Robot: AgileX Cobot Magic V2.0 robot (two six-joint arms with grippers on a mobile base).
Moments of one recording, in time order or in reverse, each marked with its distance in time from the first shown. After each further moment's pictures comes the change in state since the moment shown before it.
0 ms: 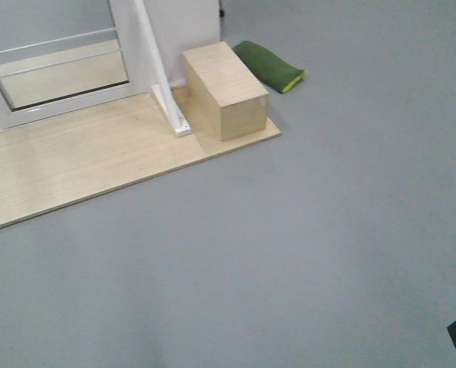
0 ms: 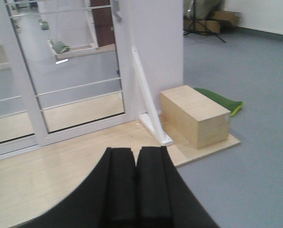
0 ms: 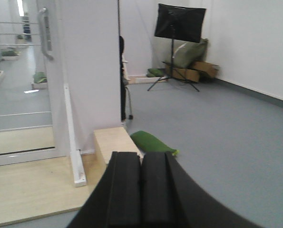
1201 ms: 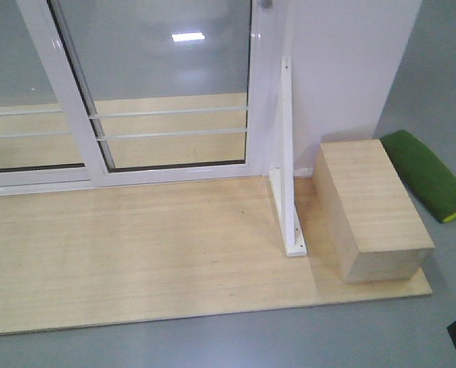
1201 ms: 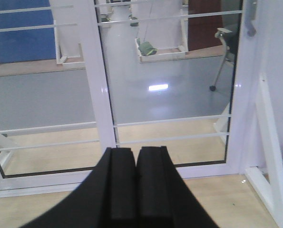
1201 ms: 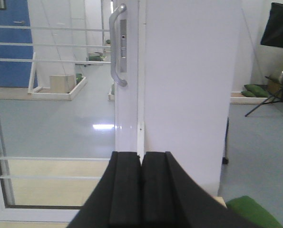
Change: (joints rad) left arm 0.000 0.000 0.000 0.000 0.000 0.000; right arm 0.000 0.000 0.000 0.000 0.000 0.000
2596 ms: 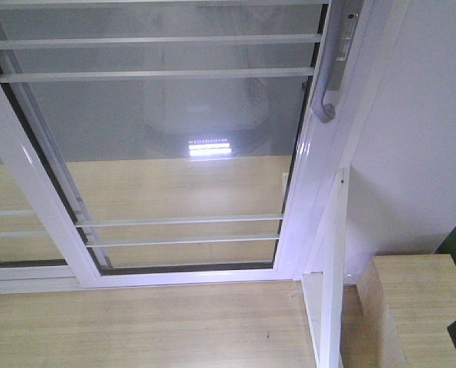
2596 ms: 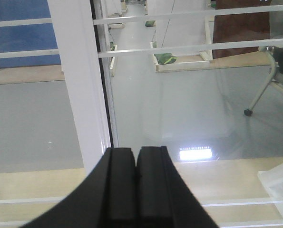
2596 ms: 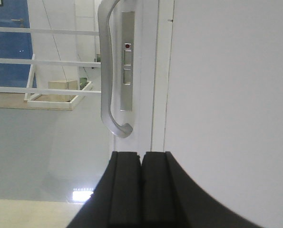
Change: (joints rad) left arm 0.000 0.000 0.000 0.000 0.000 0.000; right arm 0.000 0.000 0.000 0.000 0.000 0.000
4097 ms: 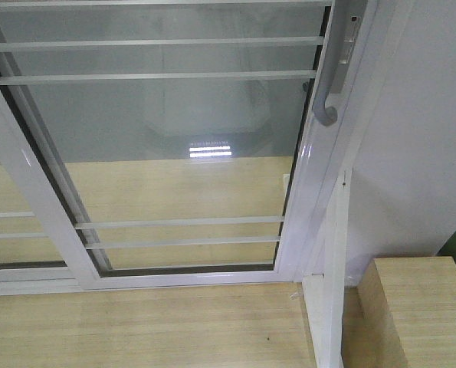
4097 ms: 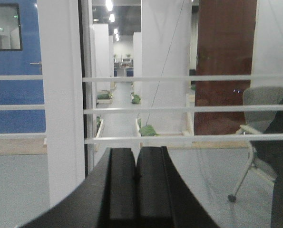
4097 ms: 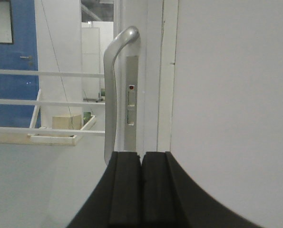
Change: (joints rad) left arm 0.003 0.000 0.001 -0.018 -0.333 -0.066; right arm 0.007 0.021 0.003 0.004 -0.174 0.004
